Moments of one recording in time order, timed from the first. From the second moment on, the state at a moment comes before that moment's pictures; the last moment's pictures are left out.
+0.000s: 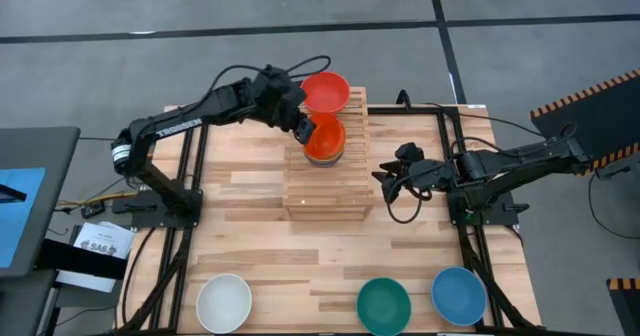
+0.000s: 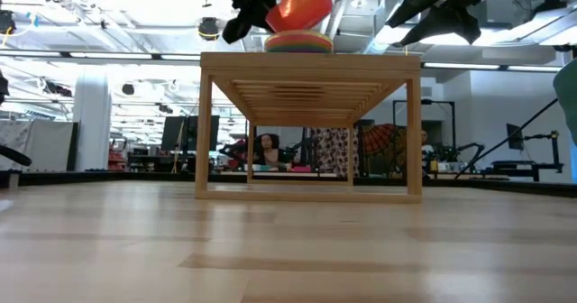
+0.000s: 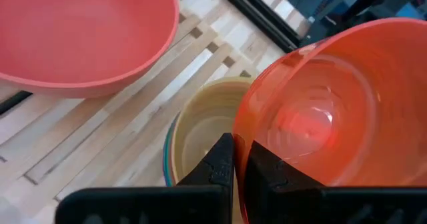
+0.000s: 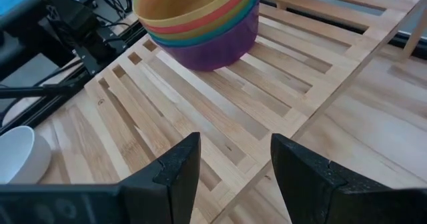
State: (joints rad) left arm 0.40 1.56 1.59 -0.64 0.12 -0.46; right arm 0.17 1.02 0.90 -0.52 0.53 0.81
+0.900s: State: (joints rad) left arm 0.41 1.54 1.59 -0.64 0.07 -0.30; right arm 0.17 1.02 0.90 -0.53 0.53 0.79
